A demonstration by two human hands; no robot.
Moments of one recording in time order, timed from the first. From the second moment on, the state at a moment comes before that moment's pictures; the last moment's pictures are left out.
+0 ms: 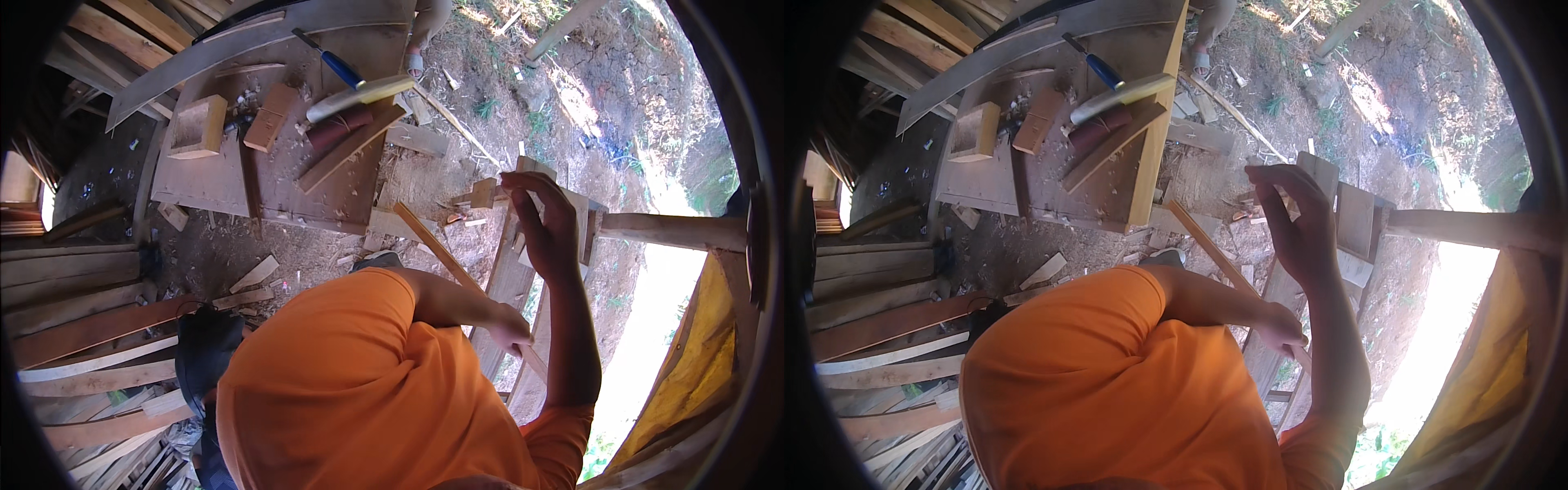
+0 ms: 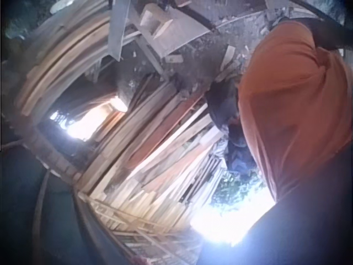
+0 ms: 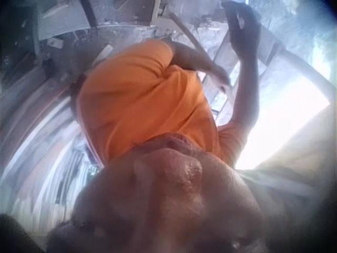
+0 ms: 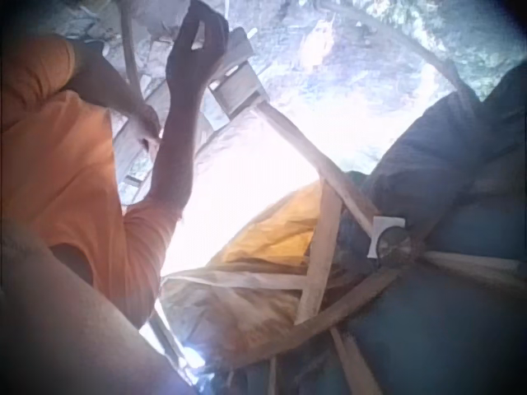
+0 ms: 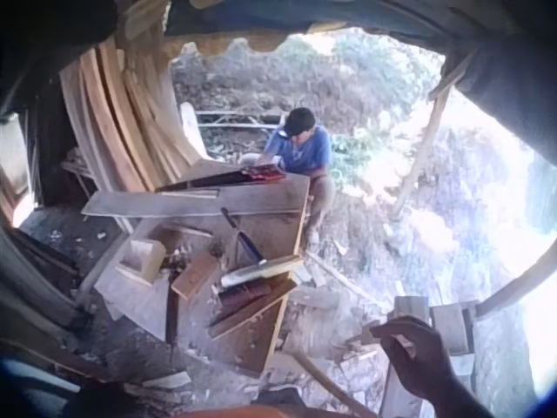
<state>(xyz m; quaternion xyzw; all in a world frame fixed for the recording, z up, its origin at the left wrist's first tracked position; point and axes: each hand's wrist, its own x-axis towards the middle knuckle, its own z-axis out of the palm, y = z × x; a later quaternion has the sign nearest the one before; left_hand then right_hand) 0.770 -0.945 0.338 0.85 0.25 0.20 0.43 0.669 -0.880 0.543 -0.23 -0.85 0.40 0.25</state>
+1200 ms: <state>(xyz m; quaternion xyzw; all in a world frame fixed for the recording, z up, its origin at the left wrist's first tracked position) 0.544 -0.753 0.338 0.77 0.40 0.43 0.26 0.223 -0.699 0.497 0.01 -0.89 0.25 0.39</state>
